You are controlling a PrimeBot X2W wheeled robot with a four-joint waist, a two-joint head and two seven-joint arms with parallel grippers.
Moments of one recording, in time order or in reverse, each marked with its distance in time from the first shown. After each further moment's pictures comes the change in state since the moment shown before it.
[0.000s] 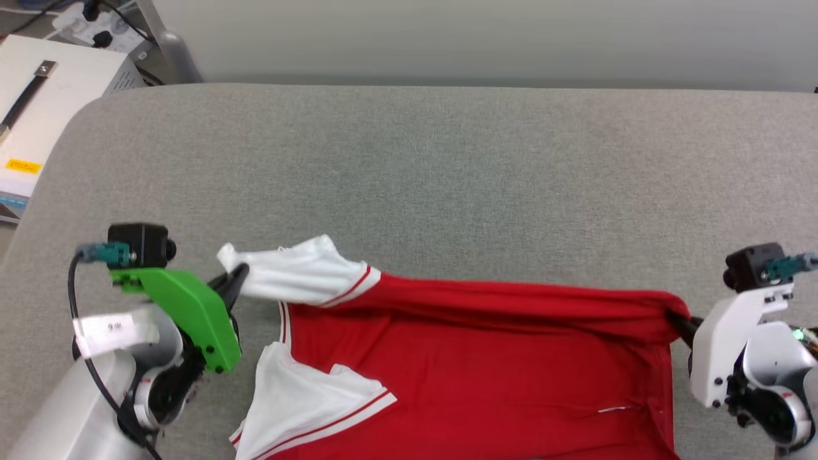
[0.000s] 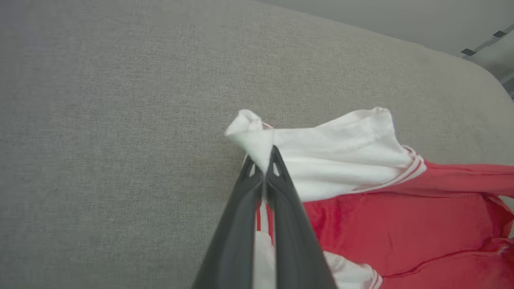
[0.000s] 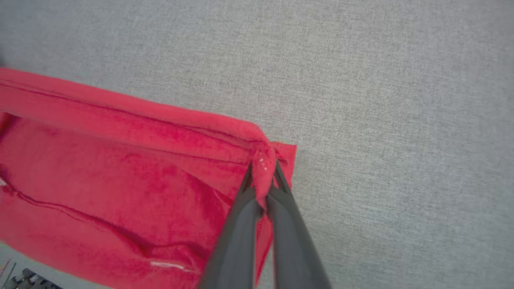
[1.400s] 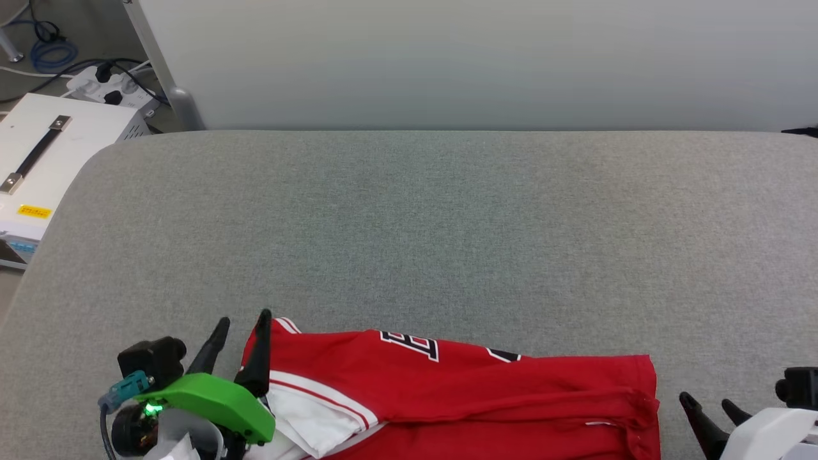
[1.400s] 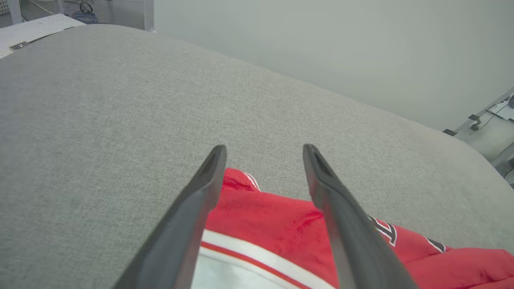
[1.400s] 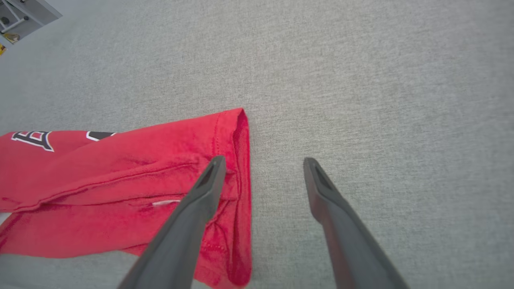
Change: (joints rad) left arm 0.256 -0.173 0.026 0.085 0.081 -0.008 -0.525; right arm 0.350 0.200 -0.224 -0.092 -0.033 0.000 -0.228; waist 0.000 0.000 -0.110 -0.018
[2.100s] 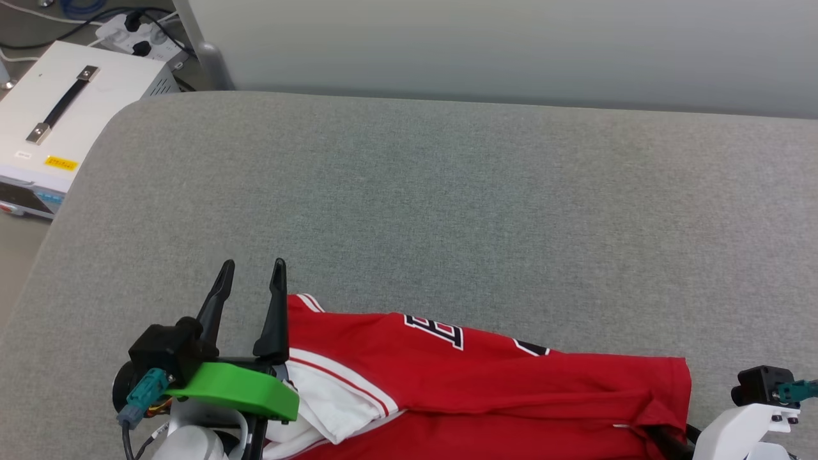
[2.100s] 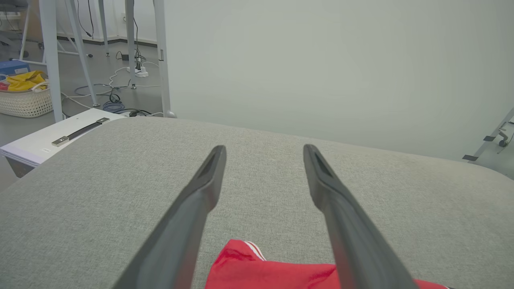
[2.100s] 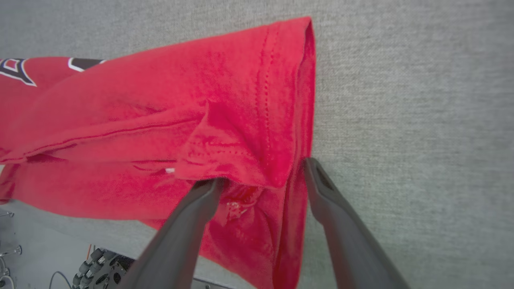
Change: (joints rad) left arm 0.002 -0.056 0.041 -0.199 0.294 0.049 -0.091; right arm -0.026 -0.009 0.055 0.044 0.053 0.000 0.189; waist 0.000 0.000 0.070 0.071
